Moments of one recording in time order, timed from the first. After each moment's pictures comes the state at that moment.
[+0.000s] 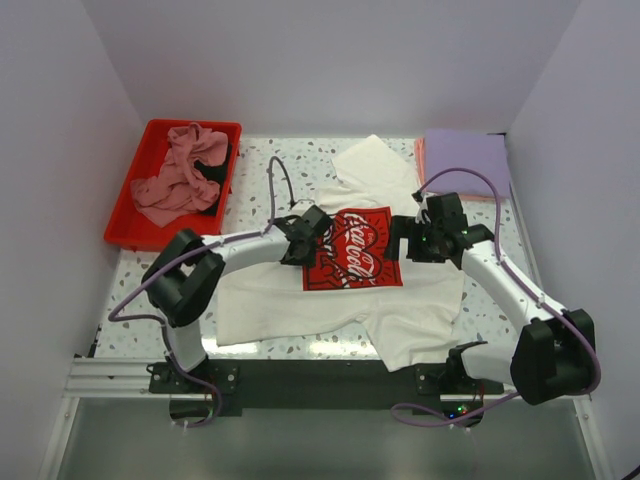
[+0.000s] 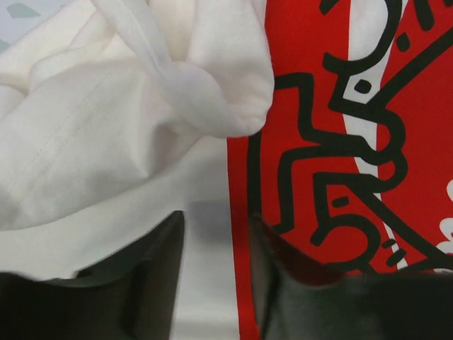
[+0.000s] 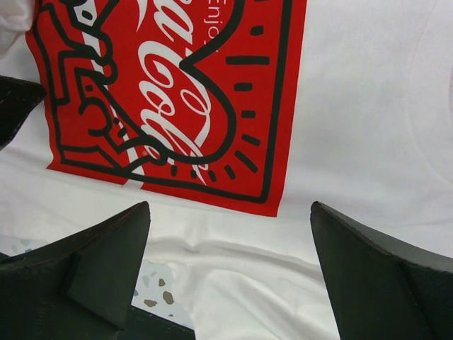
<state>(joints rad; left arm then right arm) -0.76 1.83 1.16 -0.50 -0.40 -0.69 0.27 1.25 0.87 -0.57 -0.17 0.31</state>
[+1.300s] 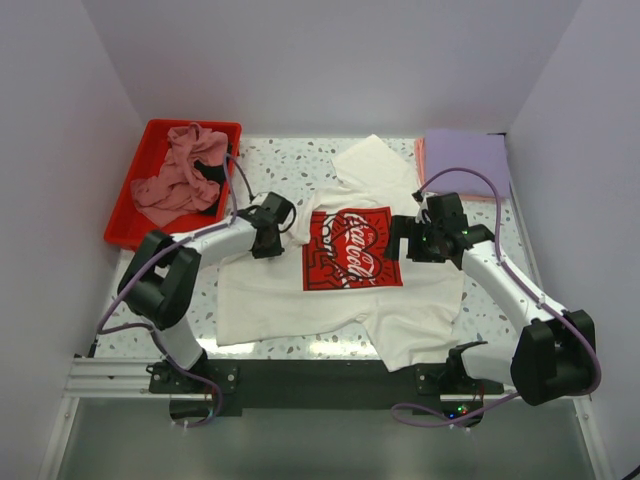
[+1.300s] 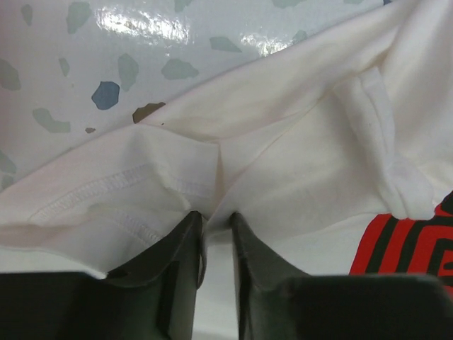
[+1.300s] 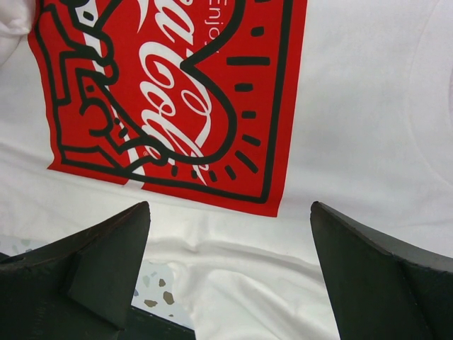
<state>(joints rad) -0.52 1.73 1.05 -0.48 -0.34 -0.66 0.27 1.25 0.87 -0.57 -0.17 0.31</state>
